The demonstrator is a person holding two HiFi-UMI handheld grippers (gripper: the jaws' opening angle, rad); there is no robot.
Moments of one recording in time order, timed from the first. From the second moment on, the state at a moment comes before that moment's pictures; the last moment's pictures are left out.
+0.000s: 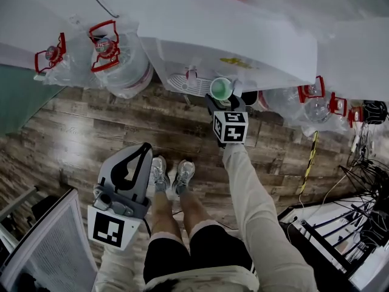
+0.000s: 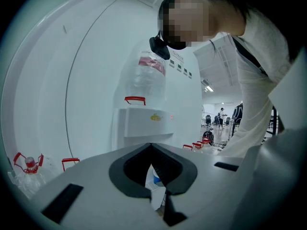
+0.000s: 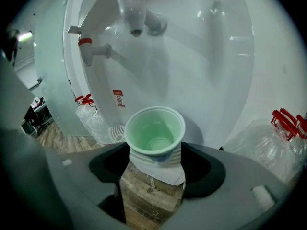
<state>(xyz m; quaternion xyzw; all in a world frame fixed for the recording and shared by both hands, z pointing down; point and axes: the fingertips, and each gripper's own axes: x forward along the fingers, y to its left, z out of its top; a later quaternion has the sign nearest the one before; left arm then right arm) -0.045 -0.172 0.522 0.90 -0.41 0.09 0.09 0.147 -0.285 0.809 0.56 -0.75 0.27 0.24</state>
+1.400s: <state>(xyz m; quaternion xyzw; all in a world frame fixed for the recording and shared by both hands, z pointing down) -0.024 -0.138 0.446 0.93 -0.35 0.06 0.07 0.142 -0.177 0.602 0.60 -0.77 0.15 0.14</state>
